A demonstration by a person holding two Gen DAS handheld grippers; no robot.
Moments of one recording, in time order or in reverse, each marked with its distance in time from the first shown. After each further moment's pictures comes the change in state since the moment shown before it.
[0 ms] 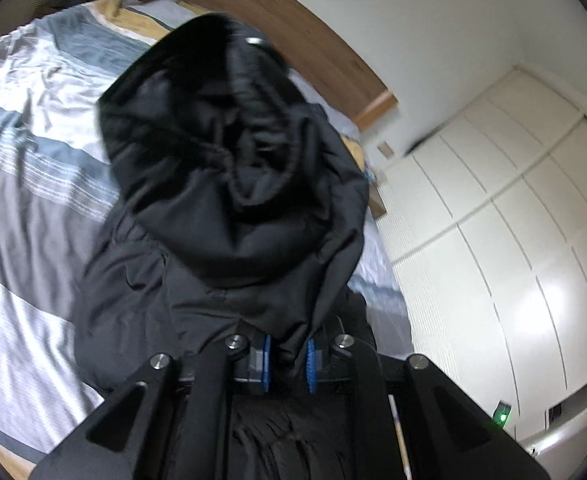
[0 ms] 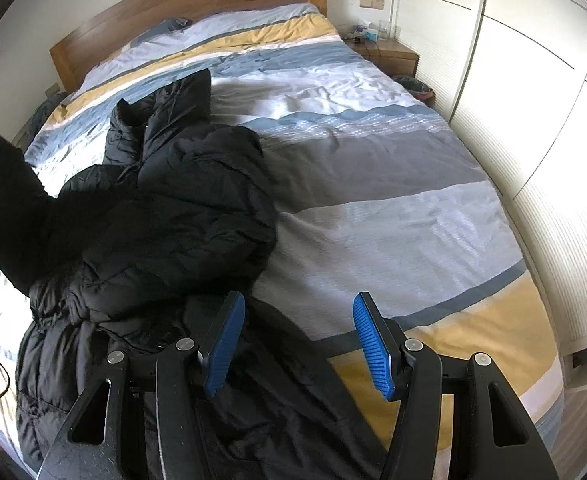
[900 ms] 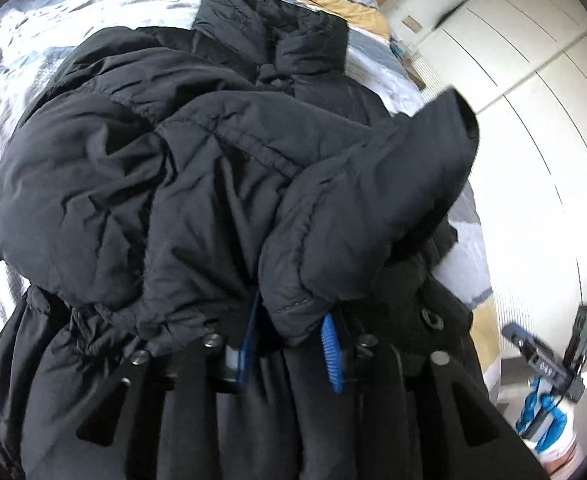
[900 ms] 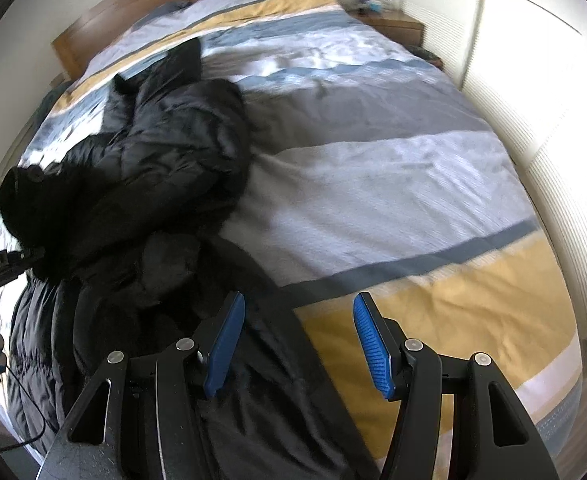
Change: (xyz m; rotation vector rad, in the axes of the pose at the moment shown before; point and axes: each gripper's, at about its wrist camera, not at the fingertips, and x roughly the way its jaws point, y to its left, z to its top) left arm 0.101 -0.048 -0.182 0.148 0.364 0.197; right arm 0.025 -0.027 -0.044 -0.021 0.083 0.084
